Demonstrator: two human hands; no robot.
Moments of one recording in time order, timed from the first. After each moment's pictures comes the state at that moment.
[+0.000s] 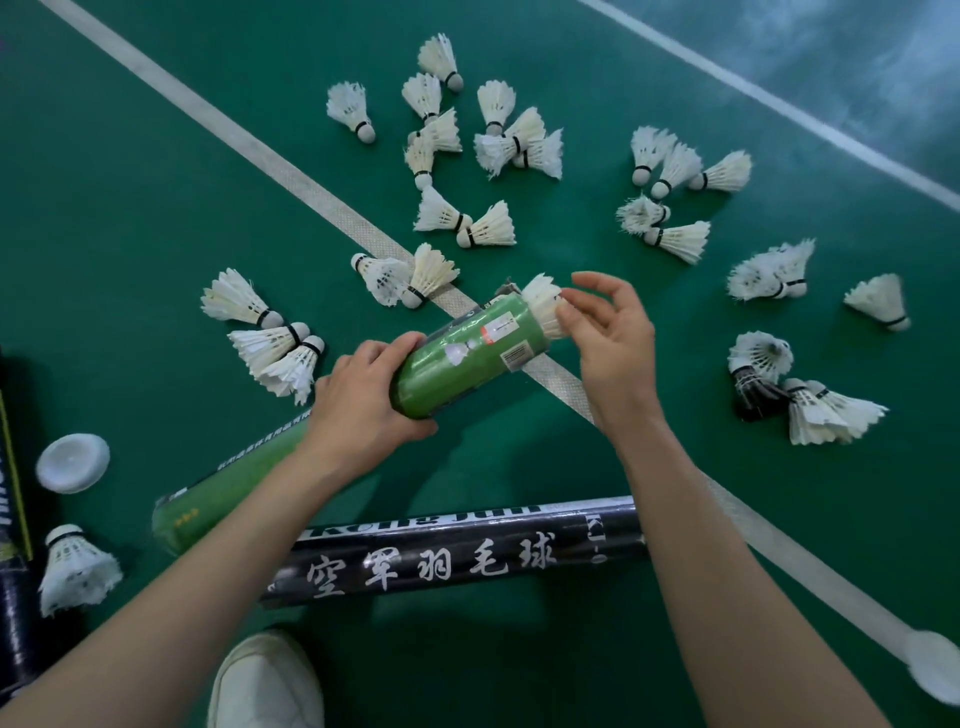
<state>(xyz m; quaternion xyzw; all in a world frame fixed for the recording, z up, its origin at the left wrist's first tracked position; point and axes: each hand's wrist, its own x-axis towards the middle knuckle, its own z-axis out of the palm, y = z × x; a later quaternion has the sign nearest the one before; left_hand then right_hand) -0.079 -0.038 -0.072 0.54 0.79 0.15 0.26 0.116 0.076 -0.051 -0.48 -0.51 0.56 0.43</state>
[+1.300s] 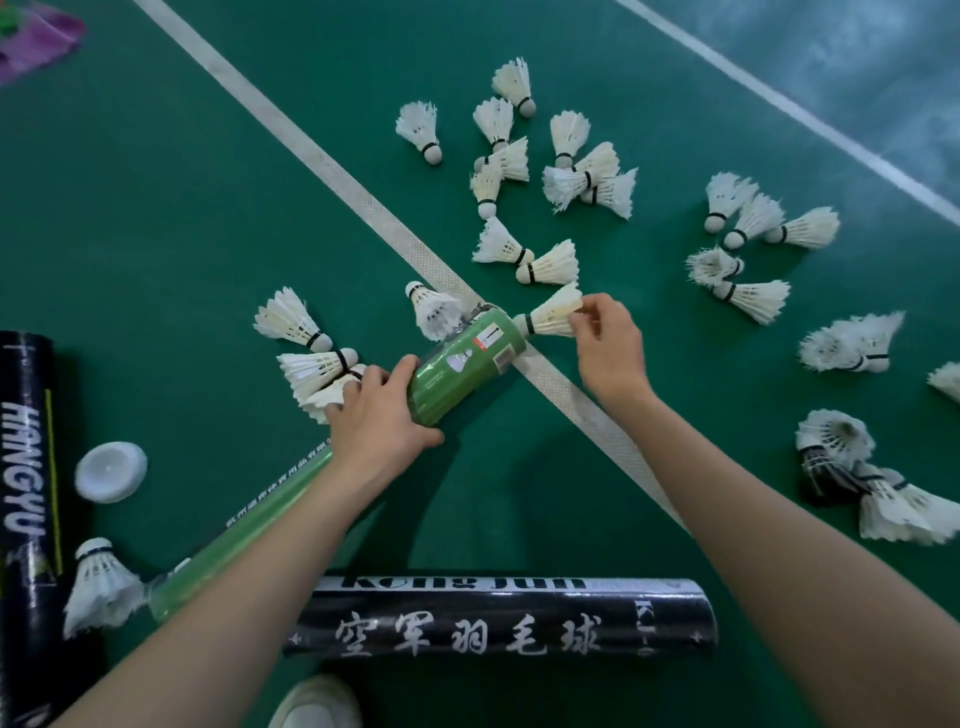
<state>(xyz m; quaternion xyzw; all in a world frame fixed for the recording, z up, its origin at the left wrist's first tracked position) -0.121 -0.009 -0.105 0.41 0.87 0.06 0.26 0.044 0.155 -0.097 -0.58 -0.70 0.38 0.18</state>
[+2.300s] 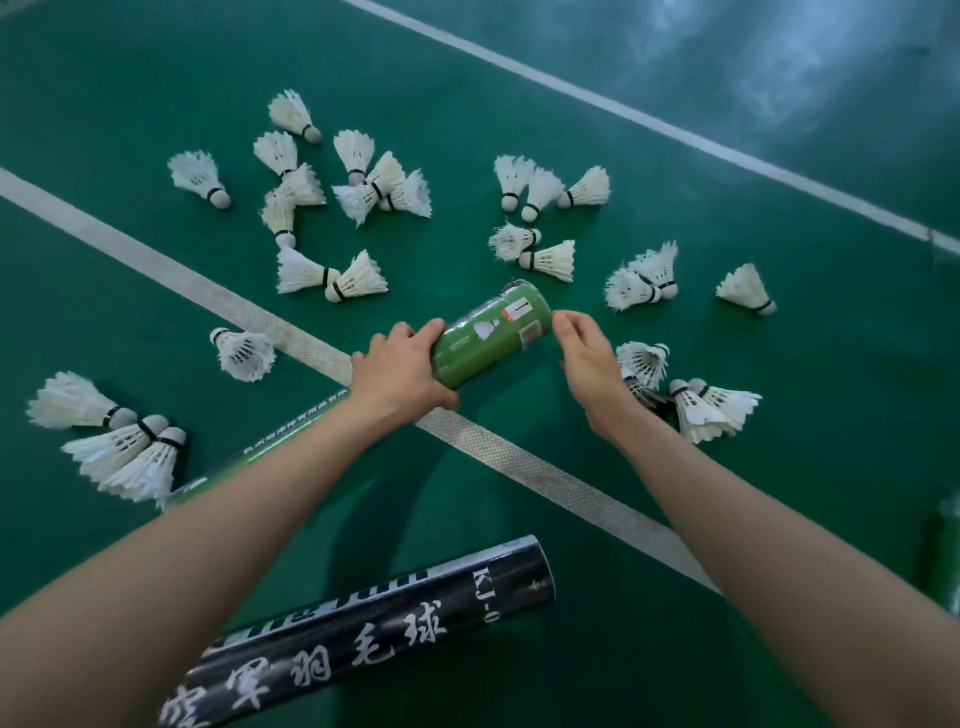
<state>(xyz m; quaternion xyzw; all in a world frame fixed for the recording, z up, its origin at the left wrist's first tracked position) 0.040 0.119 -0.069 0.61 0.75 0.02 0.25 0.238 0.168 -0.088 -0.63 -0.51 0.51 0.29</state>
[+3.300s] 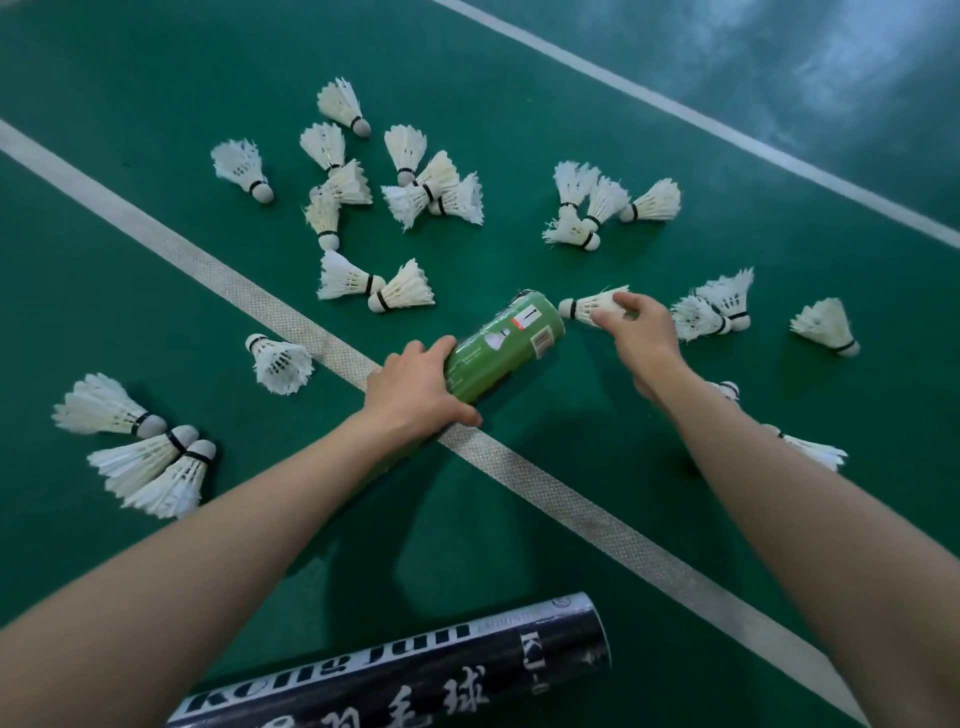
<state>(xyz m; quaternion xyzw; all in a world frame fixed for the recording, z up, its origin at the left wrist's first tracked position) -0.011 0.142 -0.103 0.58 0.76 0.02 0.31 0.209 0.261 -0.112 -0.70 -0.51 0.42 0.27</state>
